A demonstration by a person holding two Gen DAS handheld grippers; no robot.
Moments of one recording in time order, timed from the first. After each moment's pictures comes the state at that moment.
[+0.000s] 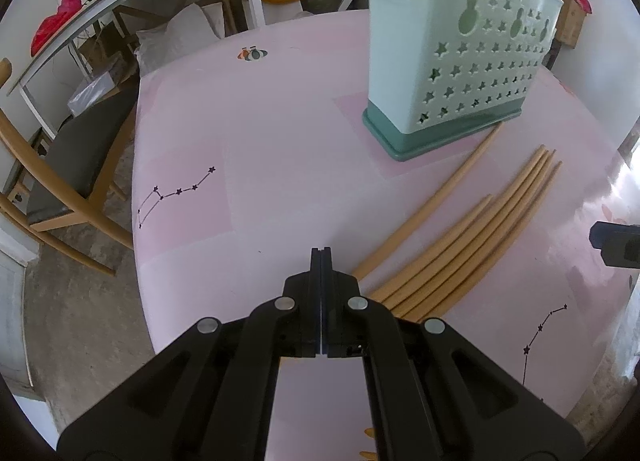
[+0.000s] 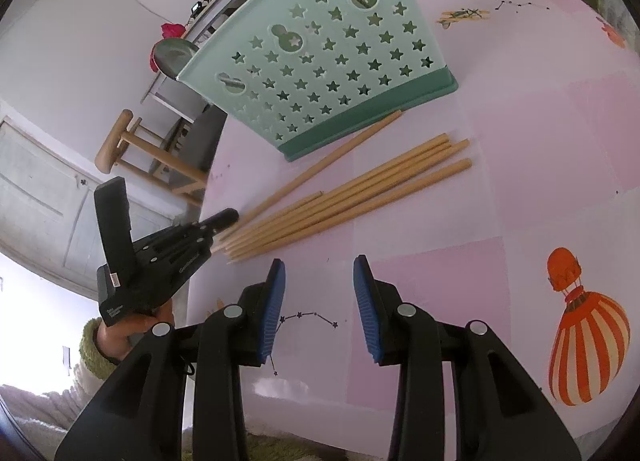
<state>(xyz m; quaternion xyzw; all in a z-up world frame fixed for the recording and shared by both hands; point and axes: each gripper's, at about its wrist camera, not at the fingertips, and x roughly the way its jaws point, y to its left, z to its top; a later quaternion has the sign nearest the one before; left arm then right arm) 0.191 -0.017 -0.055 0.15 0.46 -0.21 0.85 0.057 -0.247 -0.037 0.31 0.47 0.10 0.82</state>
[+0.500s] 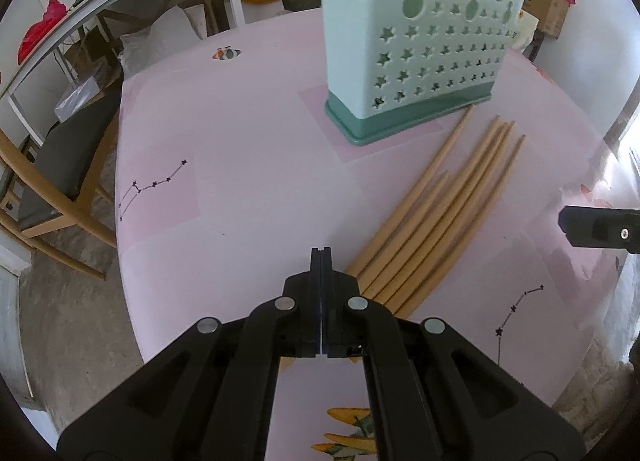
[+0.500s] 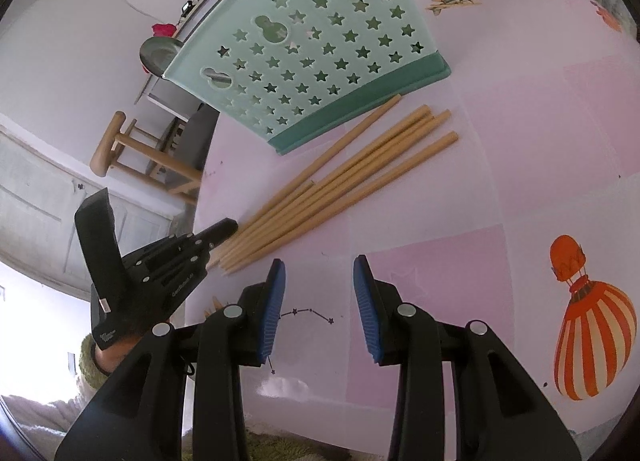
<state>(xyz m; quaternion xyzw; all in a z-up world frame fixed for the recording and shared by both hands) 0.166 -0.027 -0.053 0.16 0.46 -0.24 0.84 0.060 -0.248 -0.044 0.32 0.48 0.09 0.81</state>
